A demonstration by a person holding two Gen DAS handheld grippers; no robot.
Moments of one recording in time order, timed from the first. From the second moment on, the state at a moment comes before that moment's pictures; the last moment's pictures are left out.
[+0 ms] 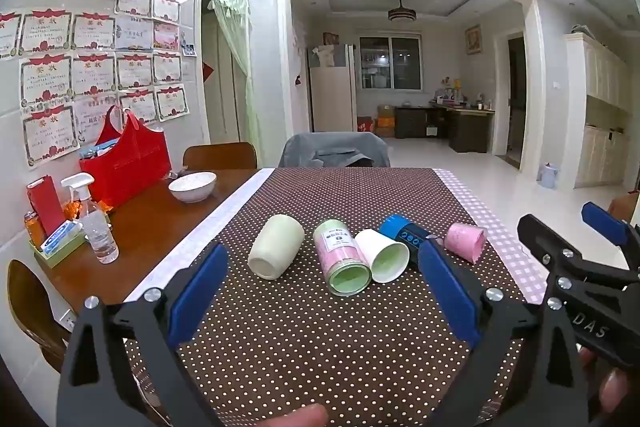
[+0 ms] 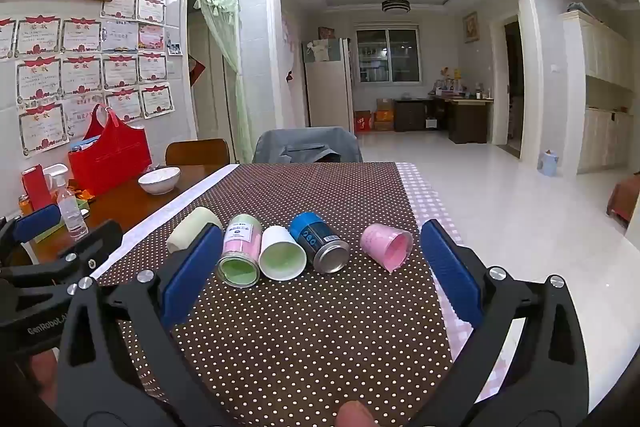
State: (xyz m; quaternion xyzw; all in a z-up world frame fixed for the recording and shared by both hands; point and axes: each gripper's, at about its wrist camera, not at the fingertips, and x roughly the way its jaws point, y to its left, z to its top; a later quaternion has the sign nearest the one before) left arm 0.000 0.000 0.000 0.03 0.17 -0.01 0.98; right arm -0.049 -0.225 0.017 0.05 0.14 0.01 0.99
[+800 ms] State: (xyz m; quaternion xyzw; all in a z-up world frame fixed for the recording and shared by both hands) left arm 0.002 0.010 0.003 0.02 0.17 0.00 0.99; right arm -0.050 -0.219 0.027 0.04 0.13 0.01 0.99
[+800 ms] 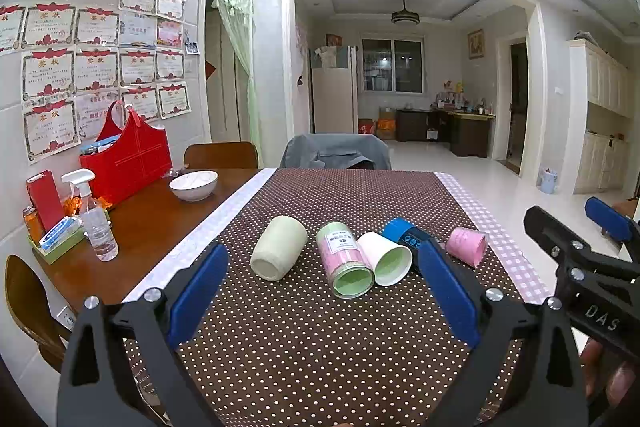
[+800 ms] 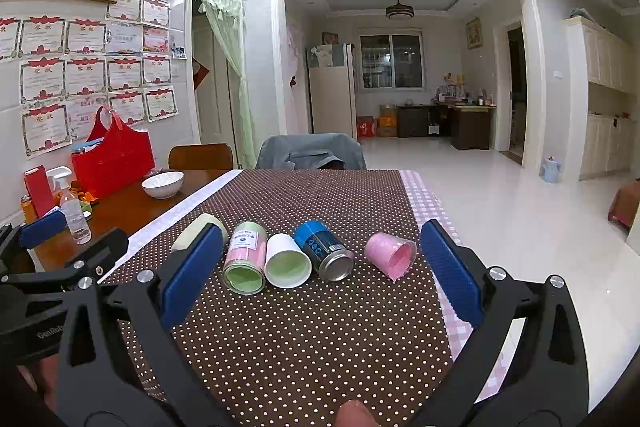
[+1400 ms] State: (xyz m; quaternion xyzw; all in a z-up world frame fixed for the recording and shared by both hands) left arm 0.001 0.018 0.006 0.02 0.16 0.01 0.99; right arm -0.046 -0.214 0.026 0.04 0.13 0.01 0.99
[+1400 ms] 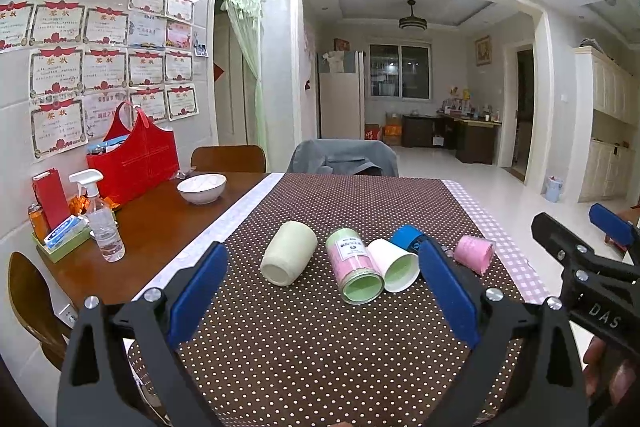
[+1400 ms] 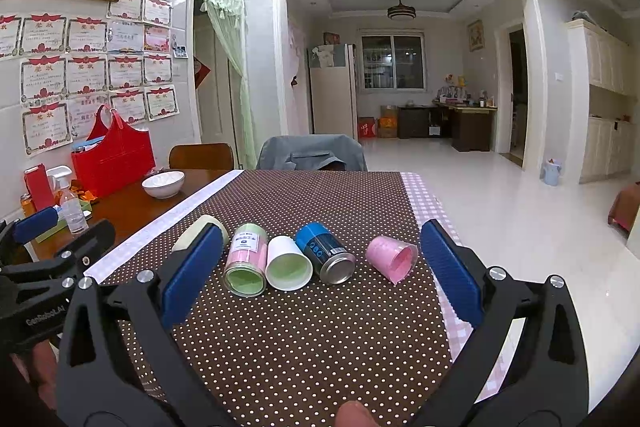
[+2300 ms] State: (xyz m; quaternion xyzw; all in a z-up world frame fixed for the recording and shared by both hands) left arm 0.001 0.017 0.007 0.02 0.16 0.00 0.99; right arm -0.042 -0.214 0.027 0.03 0.13 0.02 0.99
